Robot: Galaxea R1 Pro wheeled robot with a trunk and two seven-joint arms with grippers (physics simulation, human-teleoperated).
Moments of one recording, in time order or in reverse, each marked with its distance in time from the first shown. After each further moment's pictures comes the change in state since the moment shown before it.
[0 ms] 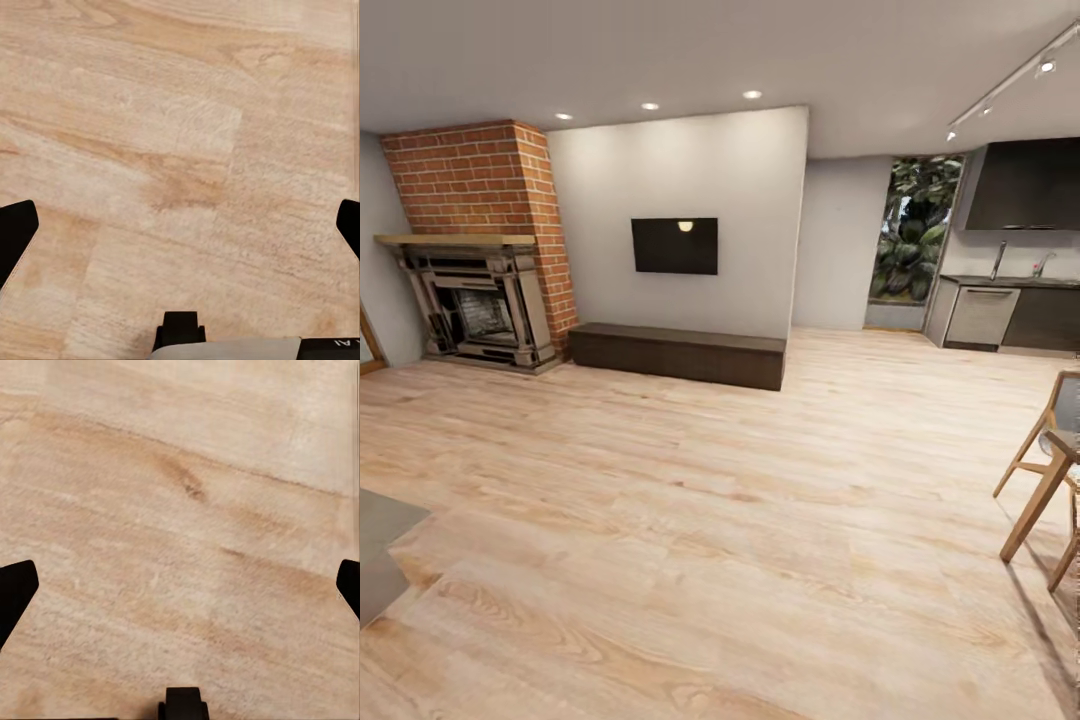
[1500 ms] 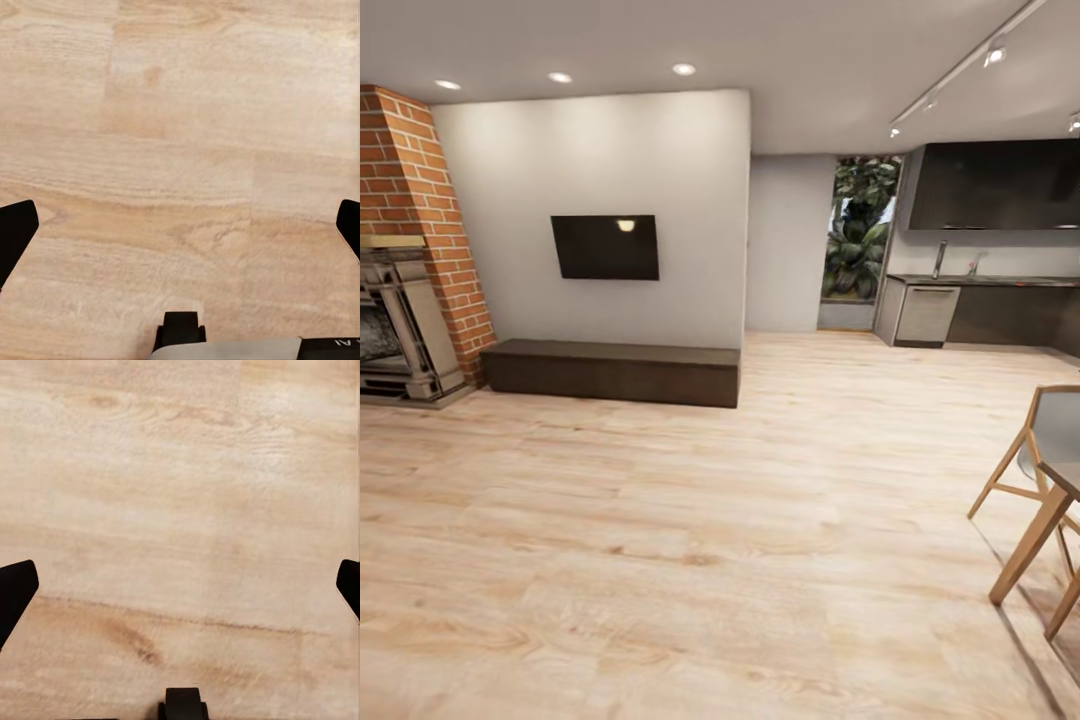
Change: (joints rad) left arm 0.000 0.000 0.000 0.000 -0.001 0.000 0.000; right arm 0.000 0.000 0.000 0.000 0.000 -0.001 -0.002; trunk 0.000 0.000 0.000
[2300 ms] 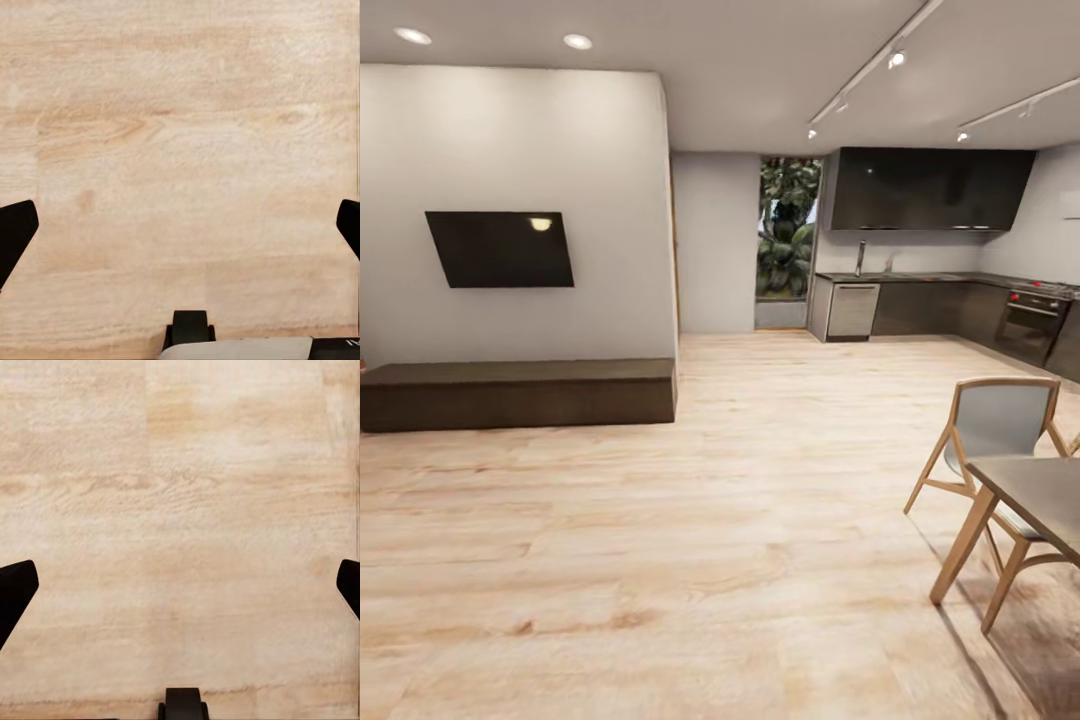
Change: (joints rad) left arm 0.000 0.013 0.000 0.001 0.001 0.001 0.001; right arm 0.000 0.000 0.000 0.000 -0.001 0.000 0.000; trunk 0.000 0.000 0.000
